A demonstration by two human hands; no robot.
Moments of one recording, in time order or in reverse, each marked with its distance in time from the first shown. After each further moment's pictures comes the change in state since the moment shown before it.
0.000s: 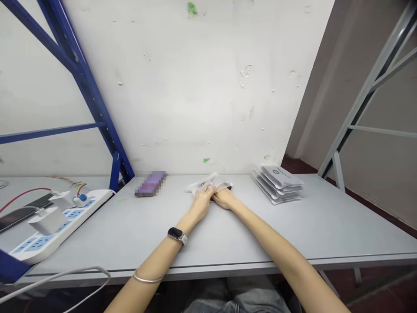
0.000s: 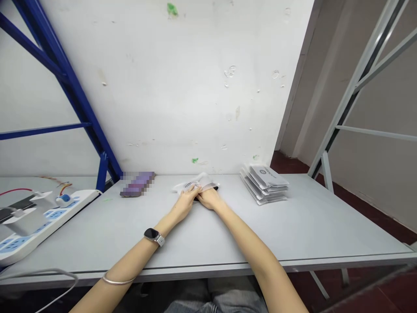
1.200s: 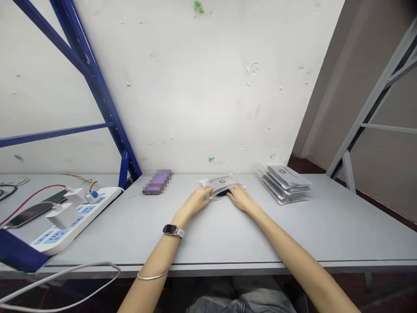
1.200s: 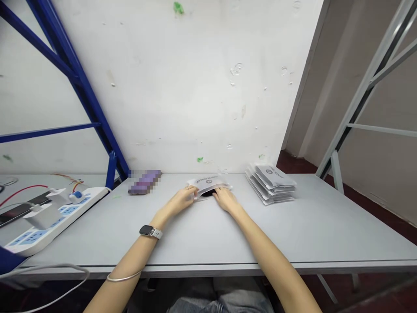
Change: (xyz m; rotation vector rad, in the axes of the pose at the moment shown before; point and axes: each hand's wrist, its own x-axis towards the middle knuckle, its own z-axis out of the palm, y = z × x) left_hand -0.008 -0.023 -0.036 0.021 -0.016 0.207; right_hand -0.039 0.024 -0.008 -0.075 -0.026 0.309
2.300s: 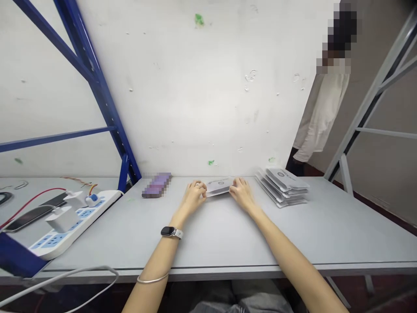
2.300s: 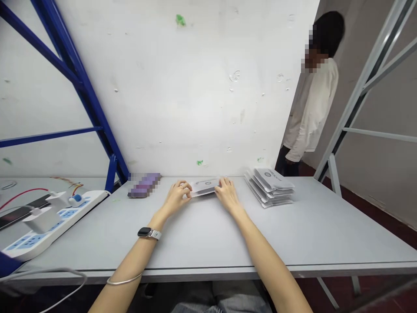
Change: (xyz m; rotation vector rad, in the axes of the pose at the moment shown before) left_hand 0.001 0.002 -0.016 0.219 0.167 -0.015; right_hand 0.001 -0.003 -0.023 -0.254 0.364 -0.170
